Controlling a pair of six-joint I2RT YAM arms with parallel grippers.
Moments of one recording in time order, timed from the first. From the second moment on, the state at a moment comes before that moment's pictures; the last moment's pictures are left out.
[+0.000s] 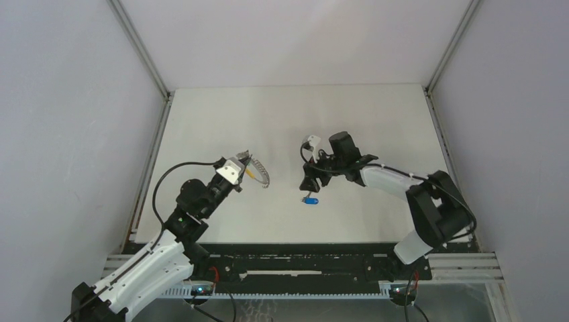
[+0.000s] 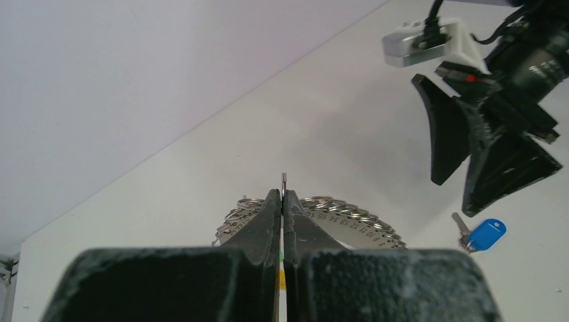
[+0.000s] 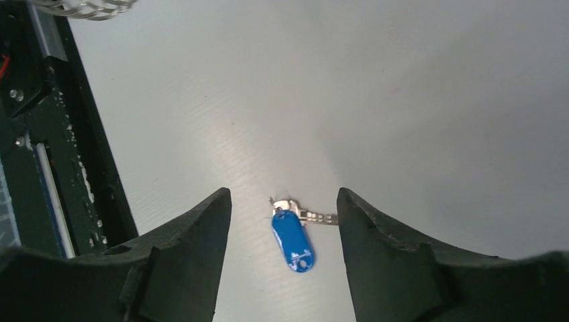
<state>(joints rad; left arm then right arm) -0.61 0.62 0.39 0.32 0.01 0.27 0.53 1.52 0.83 -0.07 -0.65 -0.12</state>
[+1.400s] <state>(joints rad) -0.60 0.65 0.39 0.30 0.05 0.28 0.58 1.79 0.98 -0.30 -0.74 -0.27</state>
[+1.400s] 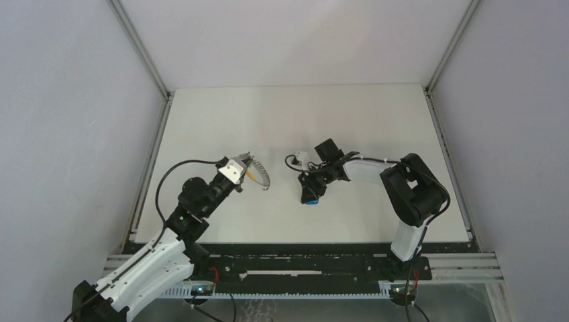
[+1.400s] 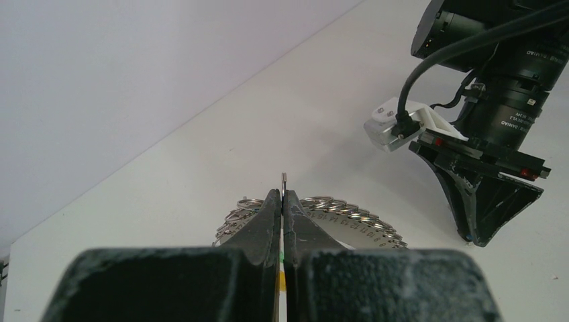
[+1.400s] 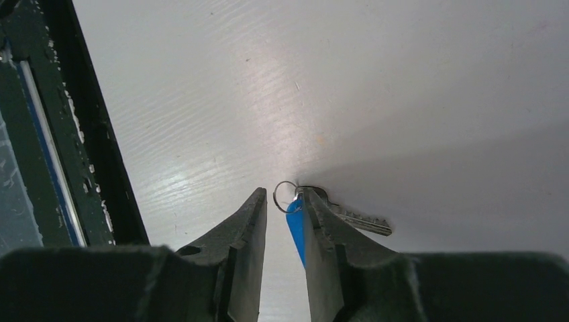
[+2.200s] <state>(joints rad) -0.60 0.61 0.39 0.30 0.06 0.28 0.78 1.61 0.93 -0.30 -0.34 -0.34</state>
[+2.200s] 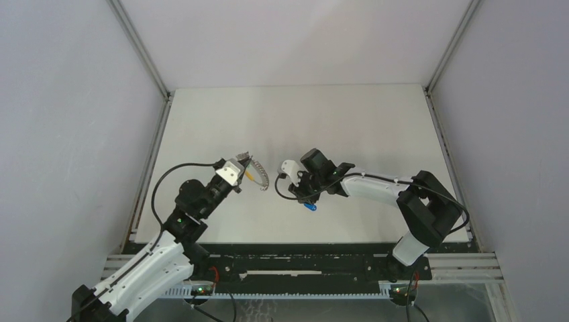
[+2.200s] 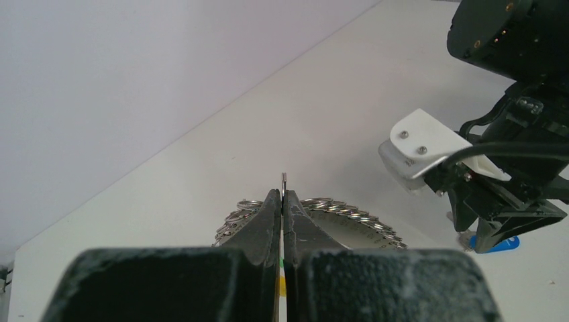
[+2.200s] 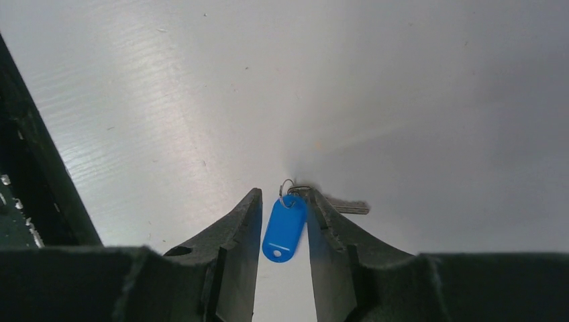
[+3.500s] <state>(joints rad) -0.56 0.61 0.39 0.29 -0.08 0.25 0.86 1.69 0.94 -0.33 -0.16 -0.39</state>
